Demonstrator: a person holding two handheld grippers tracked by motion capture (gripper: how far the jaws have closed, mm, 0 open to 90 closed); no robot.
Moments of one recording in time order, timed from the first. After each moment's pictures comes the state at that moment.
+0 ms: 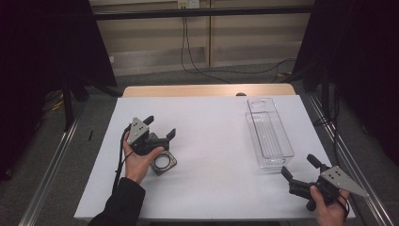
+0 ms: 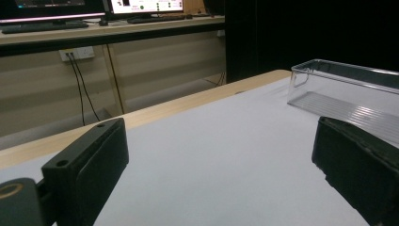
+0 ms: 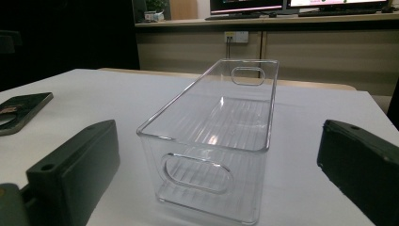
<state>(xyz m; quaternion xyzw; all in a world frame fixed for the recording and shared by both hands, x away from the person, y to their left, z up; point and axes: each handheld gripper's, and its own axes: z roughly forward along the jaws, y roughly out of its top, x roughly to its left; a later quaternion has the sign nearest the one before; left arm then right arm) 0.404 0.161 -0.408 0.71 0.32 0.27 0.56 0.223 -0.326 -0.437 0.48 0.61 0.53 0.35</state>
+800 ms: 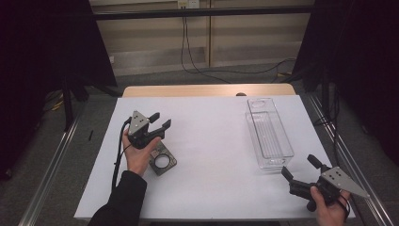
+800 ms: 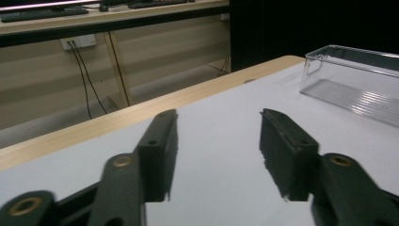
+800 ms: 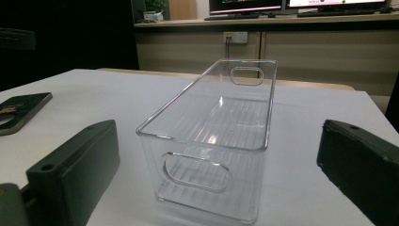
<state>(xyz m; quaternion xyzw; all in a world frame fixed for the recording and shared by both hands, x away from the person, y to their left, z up) 0.417 0.166 -0.403 0.74 0.33 0.26 0.53 0.222 -0.326 -0.436 0.48 0.60 0.53 0.35</state>
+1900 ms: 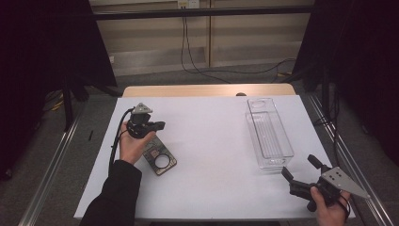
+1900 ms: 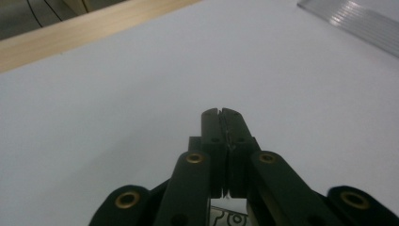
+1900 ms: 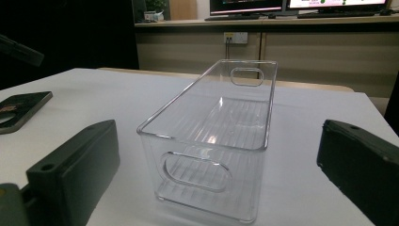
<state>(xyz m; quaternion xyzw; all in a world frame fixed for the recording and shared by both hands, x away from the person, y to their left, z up) 0.458 0.173 -0.390 0.84 0.36 0.11 0.39 0.221 -0.326 -0.436 0.48 0.61 0.53 0.35</state>
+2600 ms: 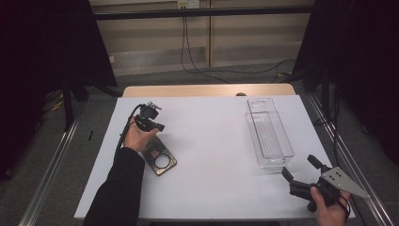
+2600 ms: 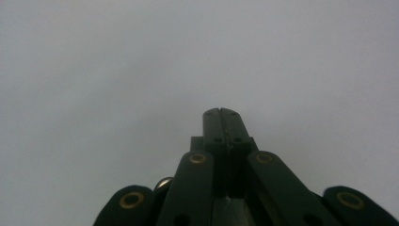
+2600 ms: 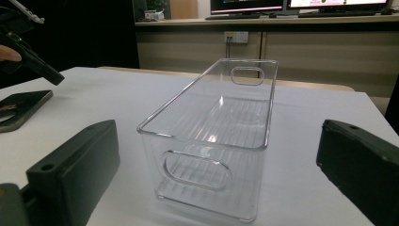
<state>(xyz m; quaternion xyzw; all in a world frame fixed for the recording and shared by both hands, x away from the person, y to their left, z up) 0.497 0.161 -0.417 0.88 0.38 0.09 0.26 0.220 -0.326 -0.436 0.48 0.61 0.53 0.35</state>
